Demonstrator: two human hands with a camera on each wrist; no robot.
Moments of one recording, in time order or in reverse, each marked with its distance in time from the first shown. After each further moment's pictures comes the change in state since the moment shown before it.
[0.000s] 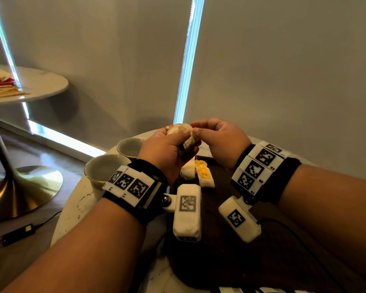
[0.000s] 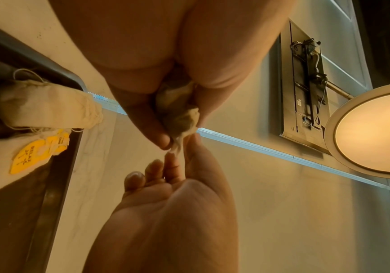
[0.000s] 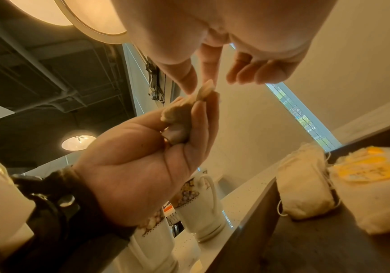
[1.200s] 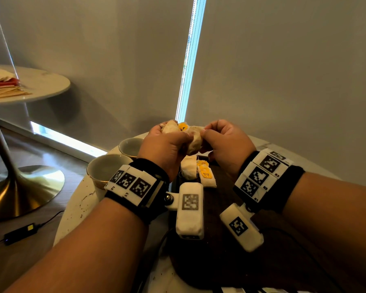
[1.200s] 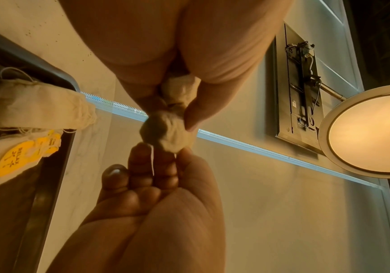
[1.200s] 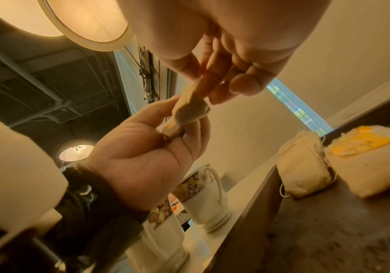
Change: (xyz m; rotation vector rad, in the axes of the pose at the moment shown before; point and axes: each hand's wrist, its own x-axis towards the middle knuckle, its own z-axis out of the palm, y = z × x) left_hand 0.001 0.001 0.000 0.024 0.075 0.112; right_hand -0.011 0.003 0.000 0.045 0.073 0.036
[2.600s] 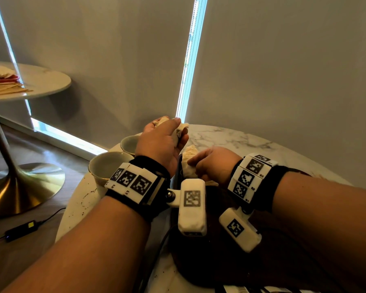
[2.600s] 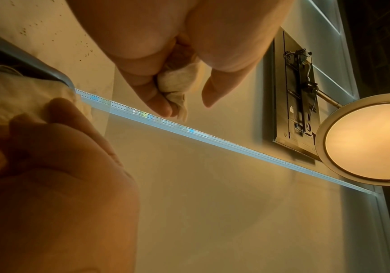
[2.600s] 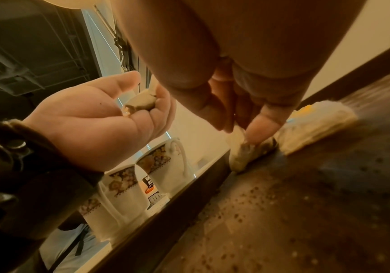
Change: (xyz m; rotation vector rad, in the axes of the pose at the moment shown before) left_hand 0.001 0.008 0.001 -0.166 0.163 -0.029; right_hand 0.002 0.015 0.011 -0.375 -0.347 0.401
